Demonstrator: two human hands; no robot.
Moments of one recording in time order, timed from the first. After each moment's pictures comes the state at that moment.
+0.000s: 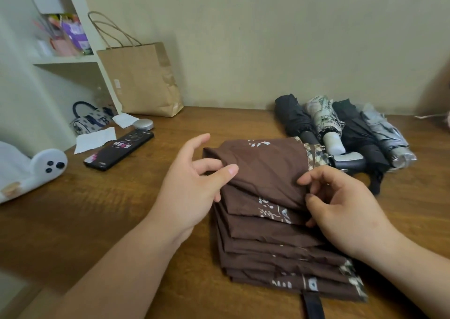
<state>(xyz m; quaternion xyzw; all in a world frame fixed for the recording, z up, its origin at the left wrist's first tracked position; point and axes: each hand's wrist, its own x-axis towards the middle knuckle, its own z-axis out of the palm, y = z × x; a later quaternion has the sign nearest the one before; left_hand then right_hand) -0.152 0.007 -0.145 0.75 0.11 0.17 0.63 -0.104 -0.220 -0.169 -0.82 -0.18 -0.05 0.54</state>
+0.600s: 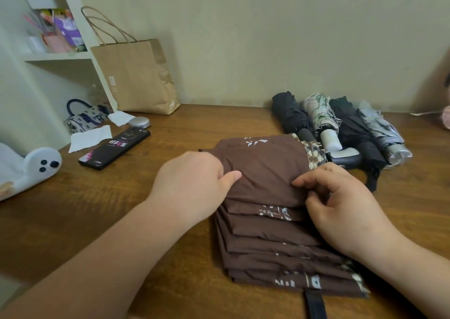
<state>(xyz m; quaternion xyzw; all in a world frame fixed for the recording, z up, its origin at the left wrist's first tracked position) -0.147 0.002 -0.118 0.99 0.07 0.09 0.08 -0.098 -0.225 -0.178 -0.86 -0.25 -0.18 0.40</state>
